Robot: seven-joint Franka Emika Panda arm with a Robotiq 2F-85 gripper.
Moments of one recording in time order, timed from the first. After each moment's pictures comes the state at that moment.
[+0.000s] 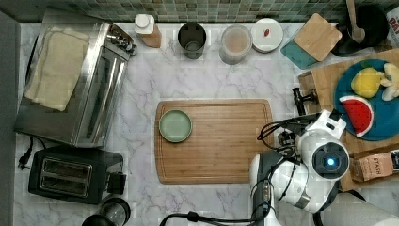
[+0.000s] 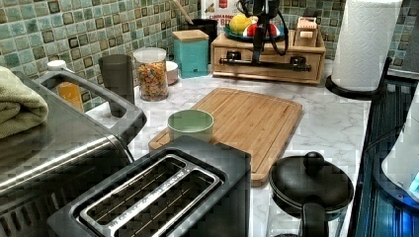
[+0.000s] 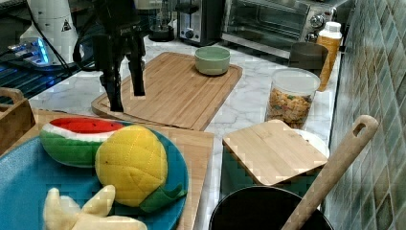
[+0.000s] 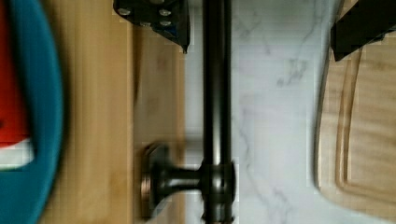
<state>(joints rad) -0.20 0.08 -0.30 -2.40 -0.16 1.09 -1.37</state>
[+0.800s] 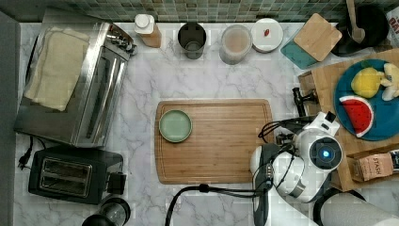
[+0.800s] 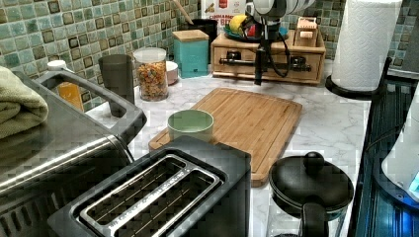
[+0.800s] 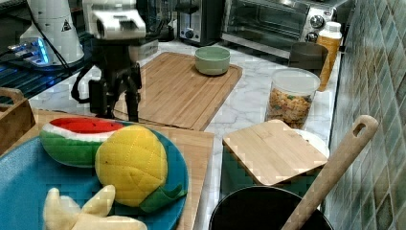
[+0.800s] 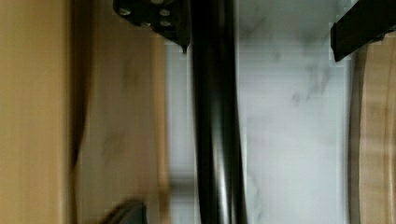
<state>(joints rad) -0.22 0.26 -0.30 -2.38 -0.06 1.19 -1.41</state>
